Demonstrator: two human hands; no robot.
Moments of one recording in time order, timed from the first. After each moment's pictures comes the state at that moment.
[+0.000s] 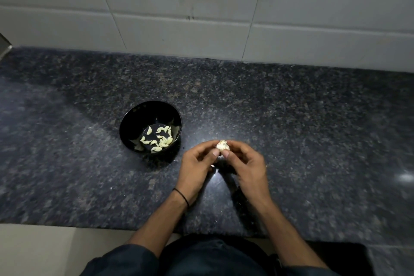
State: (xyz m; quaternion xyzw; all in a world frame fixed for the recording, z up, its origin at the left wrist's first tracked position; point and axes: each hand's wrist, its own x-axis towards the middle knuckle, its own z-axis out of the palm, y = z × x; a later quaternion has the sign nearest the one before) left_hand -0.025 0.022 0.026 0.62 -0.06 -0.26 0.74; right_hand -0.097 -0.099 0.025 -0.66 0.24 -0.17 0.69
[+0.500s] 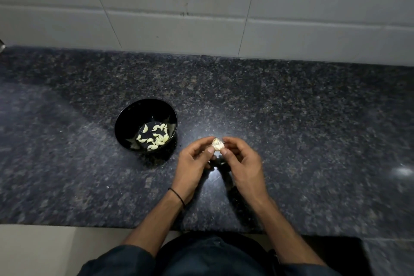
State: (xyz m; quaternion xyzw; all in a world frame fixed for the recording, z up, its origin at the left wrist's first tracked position) left_hand -0.028 0.022 0.027 0.62 -0.04 -0.26 0.74; right_hand -0.101 -0.099 0.028 -0.73 0.23 -0.18 0.62
